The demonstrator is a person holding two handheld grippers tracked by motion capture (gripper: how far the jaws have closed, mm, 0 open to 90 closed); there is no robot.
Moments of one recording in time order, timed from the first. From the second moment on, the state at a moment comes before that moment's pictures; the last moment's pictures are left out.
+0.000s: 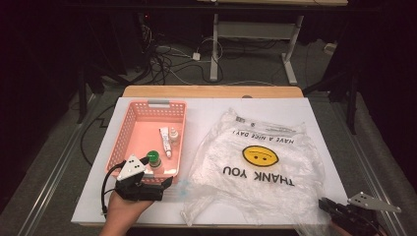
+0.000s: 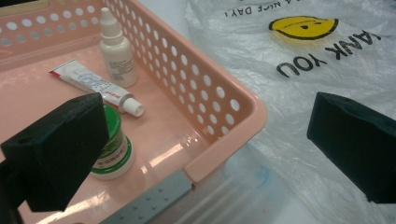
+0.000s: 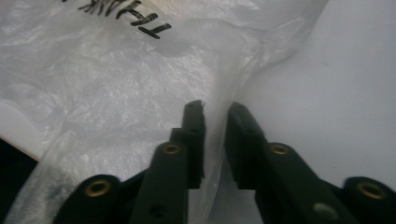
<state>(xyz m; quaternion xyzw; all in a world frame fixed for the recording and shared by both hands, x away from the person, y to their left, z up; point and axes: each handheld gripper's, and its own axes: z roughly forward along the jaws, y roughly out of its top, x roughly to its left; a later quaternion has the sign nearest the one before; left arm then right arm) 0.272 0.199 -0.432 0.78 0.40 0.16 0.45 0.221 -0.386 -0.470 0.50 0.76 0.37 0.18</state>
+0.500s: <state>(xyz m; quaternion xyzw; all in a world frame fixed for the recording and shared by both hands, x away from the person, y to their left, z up) 0.272 0.196 -0.433 0.78 0.39 0.15 0.47 0.319 -0.407 -0.442 0.52 0.71 0.41 0.23</state>
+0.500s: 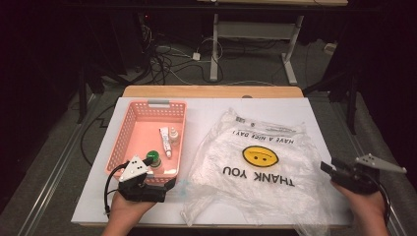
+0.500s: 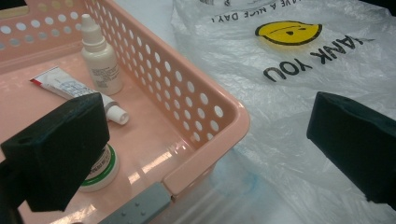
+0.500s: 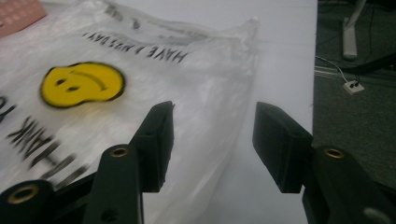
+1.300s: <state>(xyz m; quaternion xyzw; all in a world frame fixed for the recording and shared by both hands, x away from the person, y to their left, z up) 0.272 0.201 -0.437 0.78 0.39 0.15 0.46 0.435 -0.373 -0.479 0.48 0.79 0.33 0.20</state>
